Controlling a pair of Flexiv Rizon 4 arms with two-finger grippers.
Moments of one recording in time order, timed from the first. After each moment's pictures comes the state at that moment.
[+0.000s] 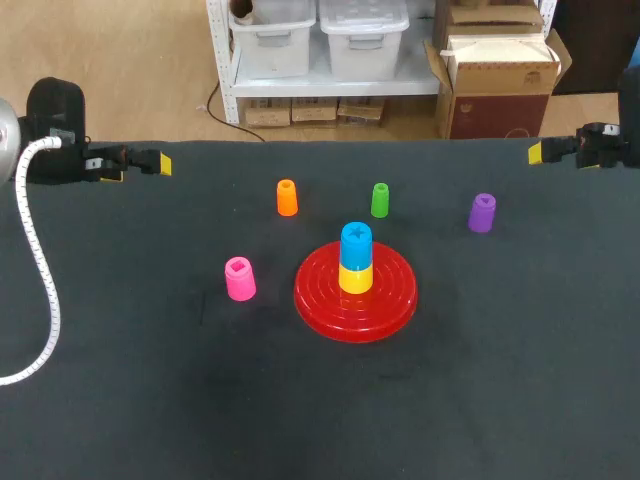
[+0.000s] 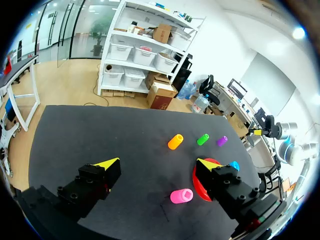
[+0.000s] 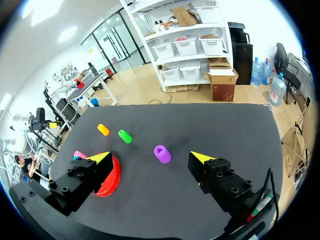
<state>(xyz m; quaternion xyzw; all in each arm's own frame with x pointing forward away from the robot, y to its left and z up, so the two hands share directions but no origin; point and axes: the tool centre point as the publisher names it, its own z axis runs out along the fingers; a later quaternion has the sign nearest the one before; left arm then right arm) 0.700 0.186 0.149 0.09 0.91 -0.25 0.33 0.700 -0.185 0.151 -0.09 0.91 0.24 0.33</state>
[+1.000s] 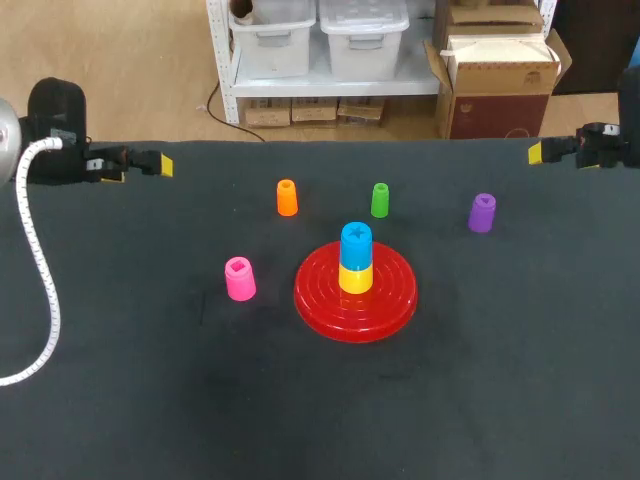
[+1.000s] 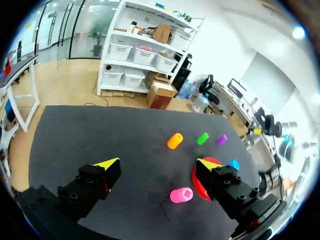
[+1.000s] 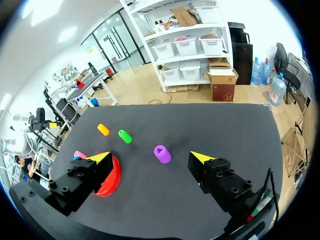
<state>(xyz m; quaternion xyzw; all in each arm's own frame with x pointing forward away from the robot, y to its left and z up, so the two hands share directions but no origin) 0.694 0.176 0.147 0.12 0.91 -0.24 0.33 0.700 -0.185 0.151 -0.09 0.91 0.24 0.33</state>
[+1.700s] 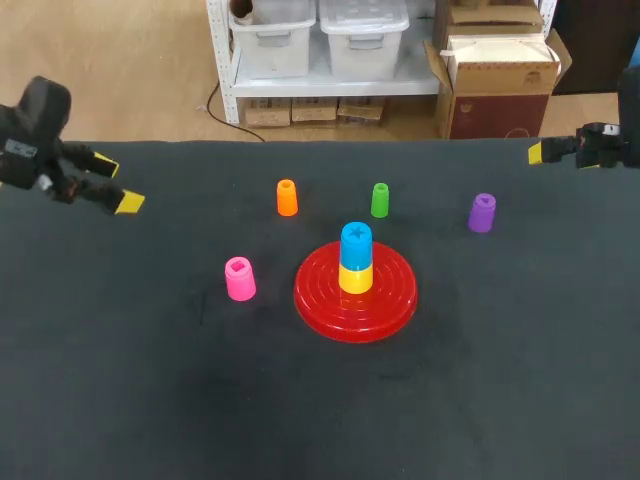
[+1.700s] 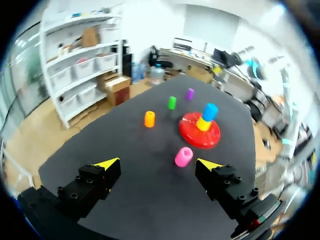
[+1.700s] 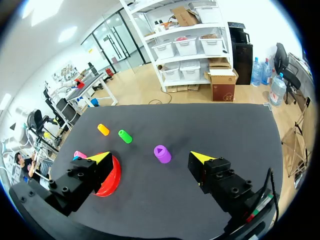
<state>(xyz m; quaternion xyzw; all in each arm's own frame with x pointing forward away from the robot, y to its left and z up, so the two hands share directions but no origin) 0.654 0.206 0.153 0.44 0.81 -0.23 0.31 0.700 -0.185 0.151 -0.09 0.91 0.24 0.33</state>
